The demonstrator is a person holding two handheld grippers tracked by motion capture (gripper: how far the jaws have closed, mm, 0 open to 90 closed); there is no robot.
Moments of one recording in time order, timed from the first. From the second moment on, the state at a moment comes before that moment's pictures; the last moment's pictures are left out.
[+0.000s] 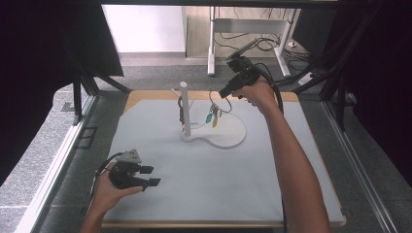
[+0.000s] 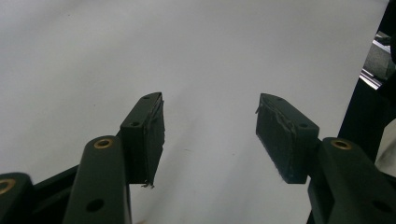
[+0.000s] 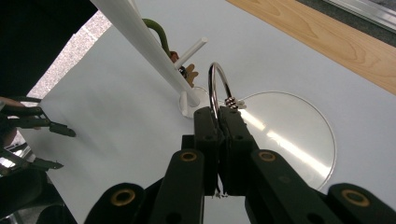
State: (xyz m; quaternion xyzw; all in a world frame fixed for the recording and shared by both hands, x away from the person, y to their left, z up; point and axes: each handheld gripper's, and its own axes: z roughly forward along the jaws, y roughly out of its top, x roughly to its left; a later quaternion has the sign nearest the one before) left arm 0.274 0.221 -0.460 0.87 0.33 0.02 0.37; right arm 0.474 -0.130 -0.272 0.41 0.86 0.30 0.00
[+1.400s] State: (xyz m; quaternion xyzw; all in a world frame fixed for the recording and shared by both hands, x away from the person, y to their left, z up) left arm 0.274 0.229 -0.456 0.87 0.32 0.02 0.38; right arm 0.511 -0.084 -0.293 0.41 0.87 0.28 0.01
